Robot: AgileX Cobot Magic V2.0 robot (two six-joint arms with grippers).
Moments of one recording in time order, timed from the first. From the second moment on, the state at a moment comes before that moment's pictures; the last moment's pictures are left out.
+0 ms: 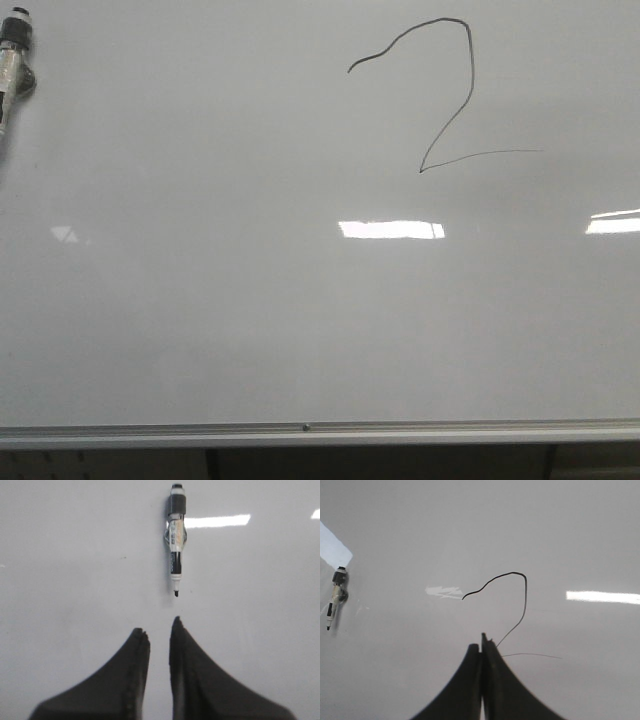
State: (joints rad) left arm 0.06 0.52 -0.47 -0.33 0.35 0.36; right arm 0.22 0.45 -0.39 1.28 0.12 -1.11
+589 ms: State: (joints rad) left arm 0.06 0.27 -0.42 -0.34 0.31 0.36; right arm 0.22 0.45 -0.39 1.28 0.12 -1.11
